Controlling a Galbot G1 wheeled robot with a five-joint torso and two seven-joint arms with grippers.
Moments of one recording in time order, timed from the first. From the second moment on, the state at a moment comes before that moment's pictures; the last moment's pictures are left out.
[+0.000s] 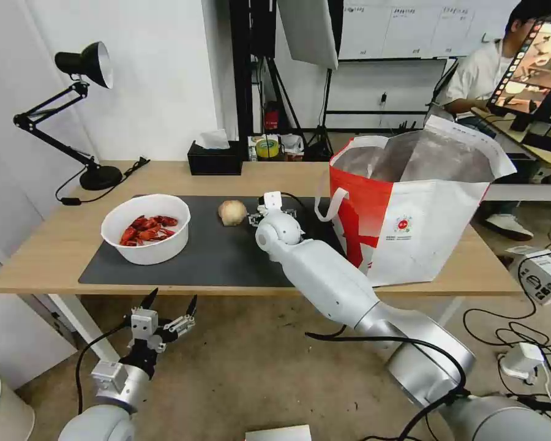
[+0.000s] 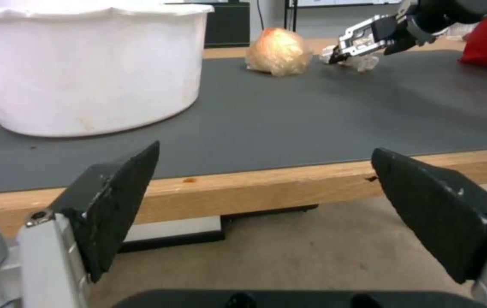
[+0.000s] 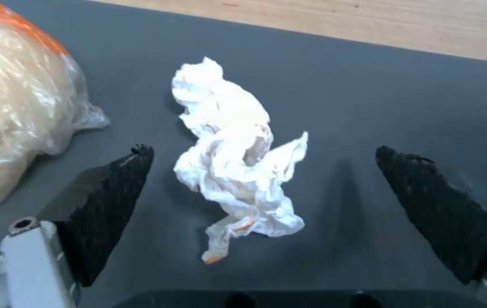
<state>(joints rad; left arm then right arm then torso) 1.63 -1.17 -0.57 -2.03 -0.34 -0.07 0.04 -0.25 1.54 -0.31 1.04 0.83 -0.56 0.67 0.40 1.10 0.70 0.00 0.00</state>
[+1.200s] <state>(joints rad) 1.63 -1.18 -0.56 -2.03 -0.32 -0.08 0.03 -0.29 1.48 -0.33 1.13 0.83 -0.54 0.67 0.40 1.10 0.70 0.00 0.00</state>
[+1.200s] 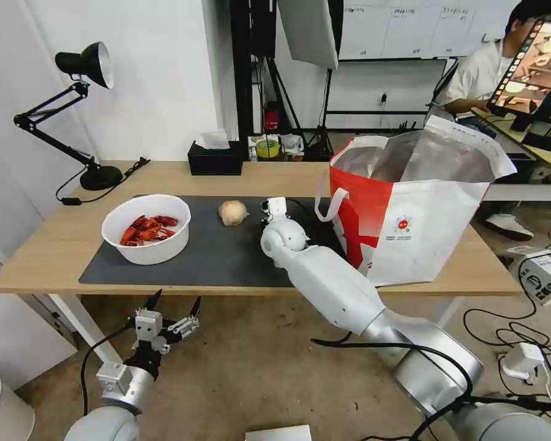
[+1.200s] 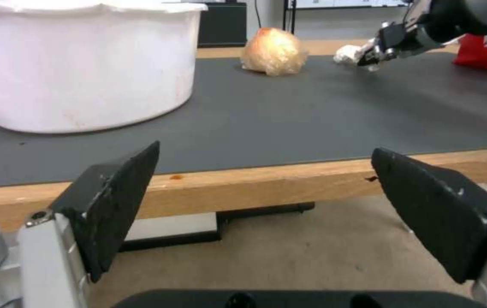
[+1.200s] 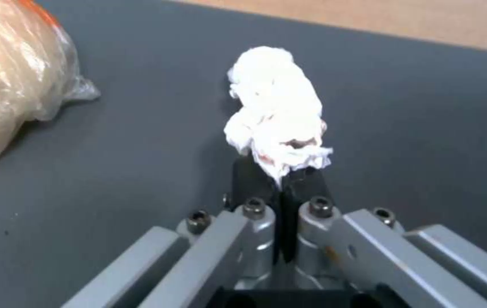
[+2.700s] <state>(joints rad) 1.68 -1.23 -0.55 -2.06 -0.31 -0.08 0.00 -0.56 1.13 -0.18 1.93 0.42 -0.17 0.57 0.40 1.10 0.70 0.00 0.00</state>
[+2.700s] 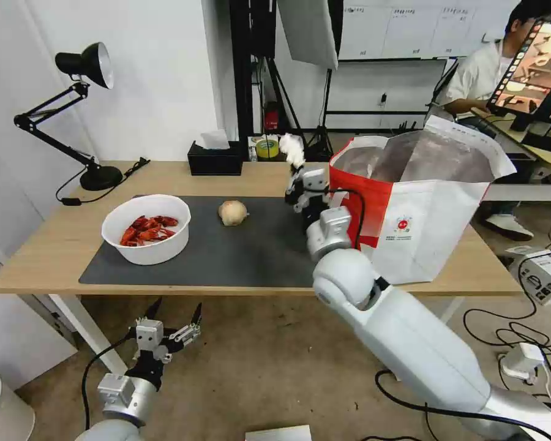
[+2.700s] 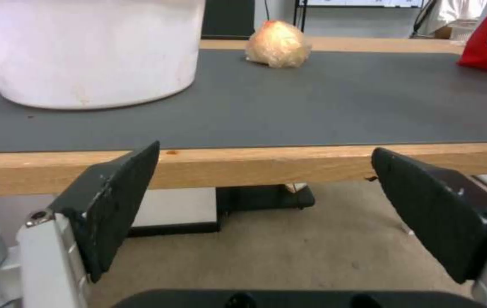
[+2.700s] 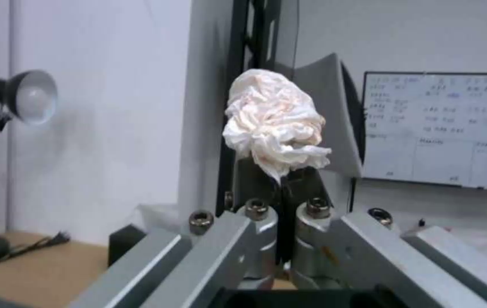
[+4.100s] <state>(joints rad) 1.67 -1.25 -0.50 -2.04 -0.29 -0.07 0.01 -0.58 0.99 0.02 1.96 0.65 -0.31 0.92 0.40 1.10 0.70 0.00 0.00</state>
